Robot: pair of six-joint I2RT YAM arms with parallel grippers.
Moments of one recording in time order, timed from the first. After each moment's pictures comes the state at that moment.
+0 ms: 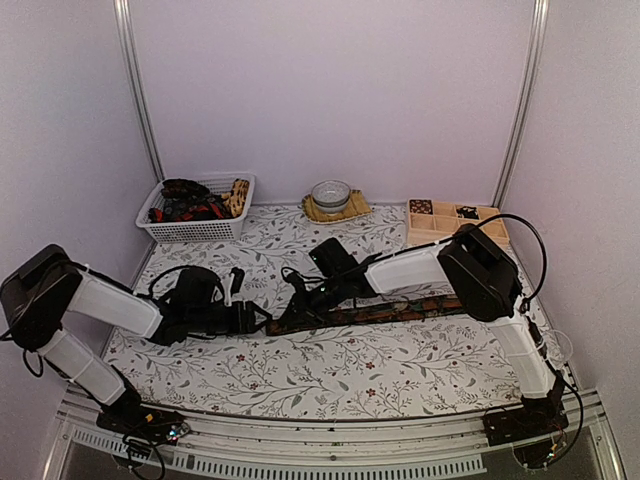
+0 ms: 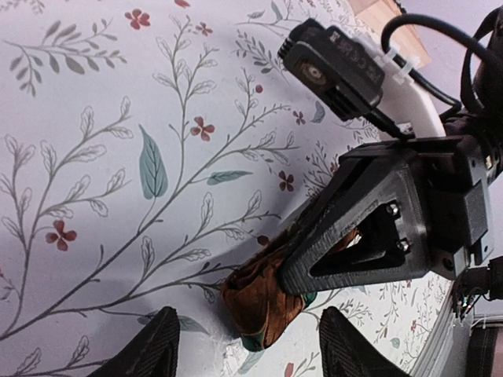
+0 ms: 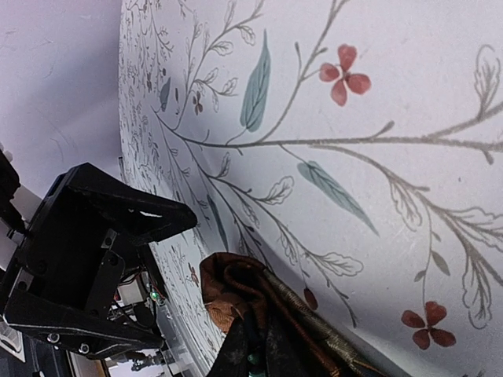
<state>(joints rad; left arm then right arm) -0.61 1.50 0.42 0.43 0.25 -0.64 0.89 2.38 1.66 -0.07 -0.74 0.89</state>
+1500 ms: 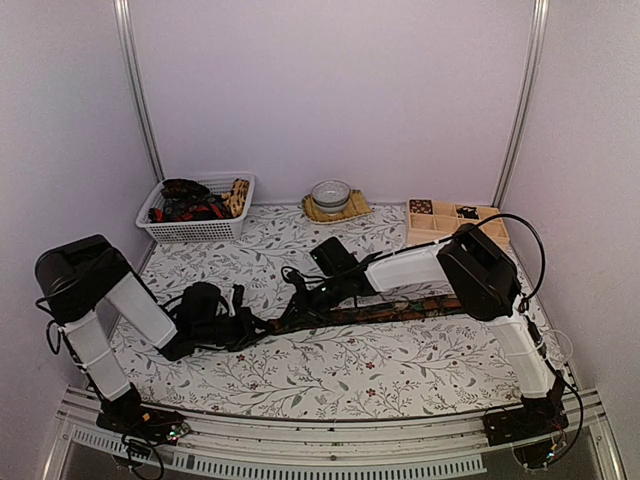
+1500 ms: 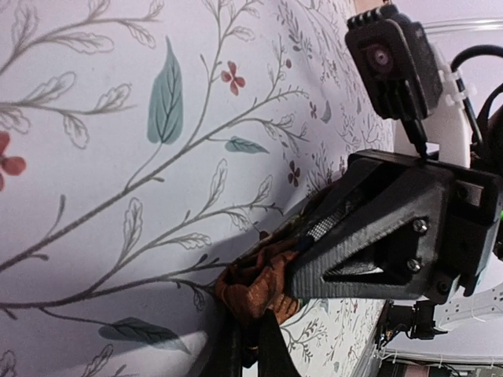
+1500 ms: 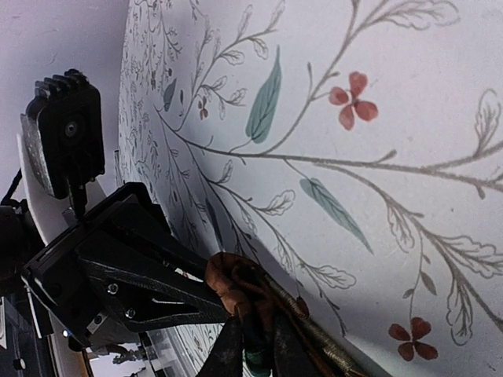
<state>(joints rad) -0.63 1.77 0.32 0.89 0.33 -1.04 0.88 2.40 1.67 -0.11 -0.71 0.80</state>
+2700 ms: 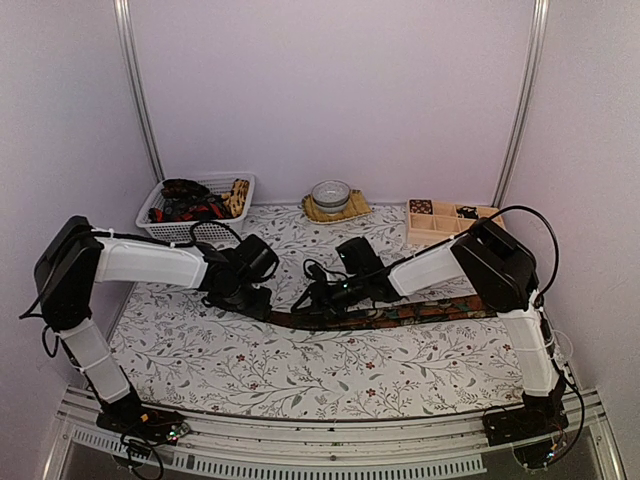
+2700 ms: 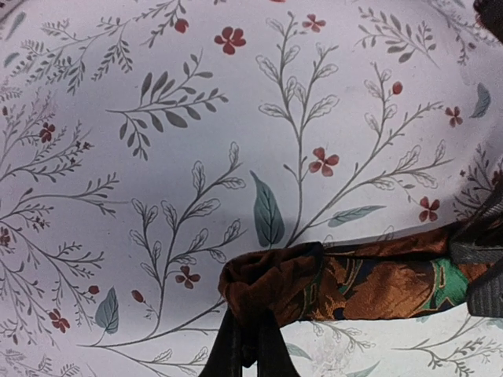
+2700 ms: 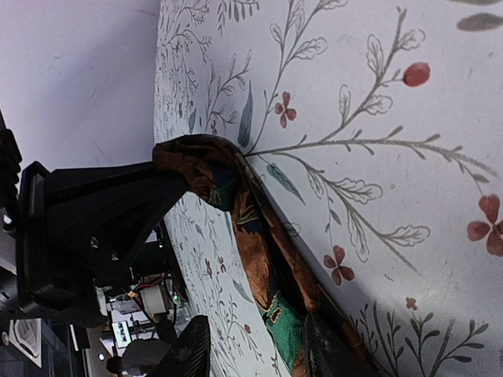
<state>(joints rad) -0.76 1.71 1.01 -0.47 -0.28 -0.44 0.82 2.29 1.42 0.21 -0.78 0.95</state>
